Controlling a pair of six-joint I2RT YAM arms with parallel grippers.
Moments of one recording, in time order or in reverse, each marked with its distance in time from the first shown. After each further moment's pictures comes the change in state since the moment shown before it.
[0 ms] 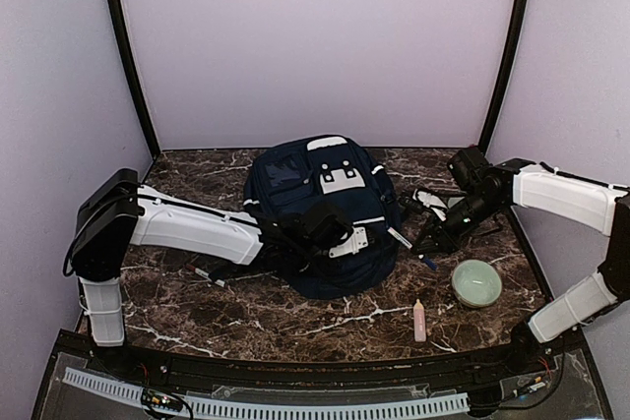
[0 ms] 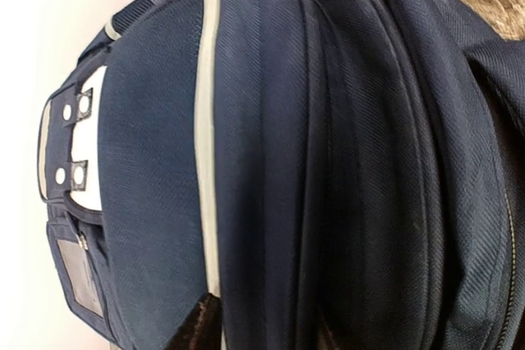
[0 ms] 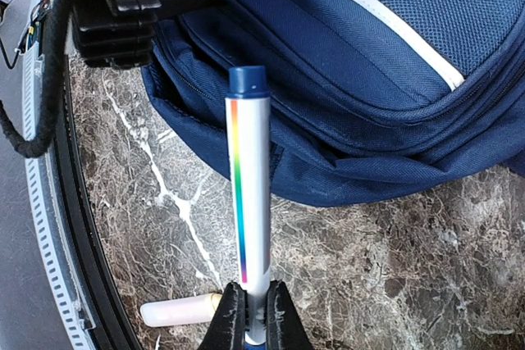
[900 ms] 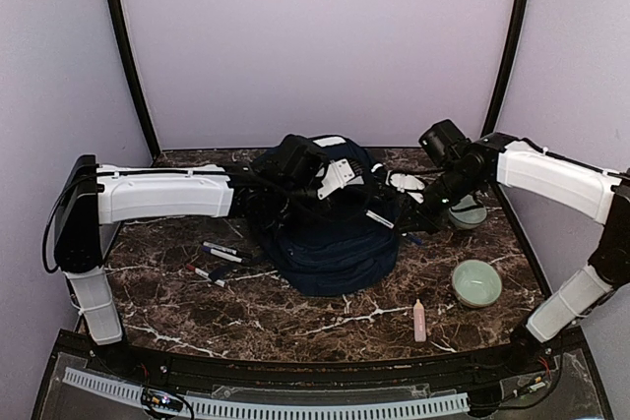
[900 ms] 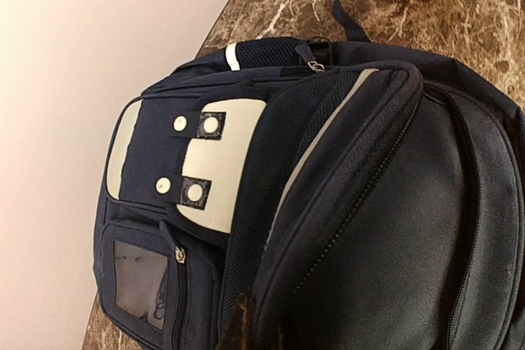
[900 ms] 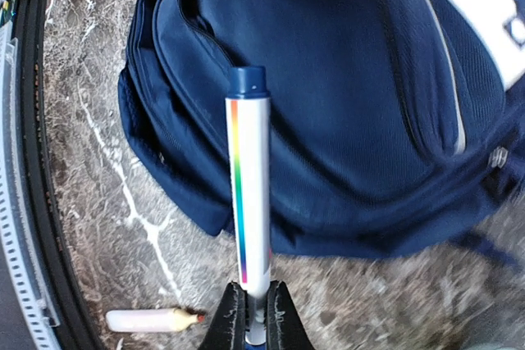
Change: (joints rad) left arm 0.141 -0.102 0.160 -0.084 0.159 -0.106; right arm 0.134 0.077 0.216 -0.049 0.167 -0.044
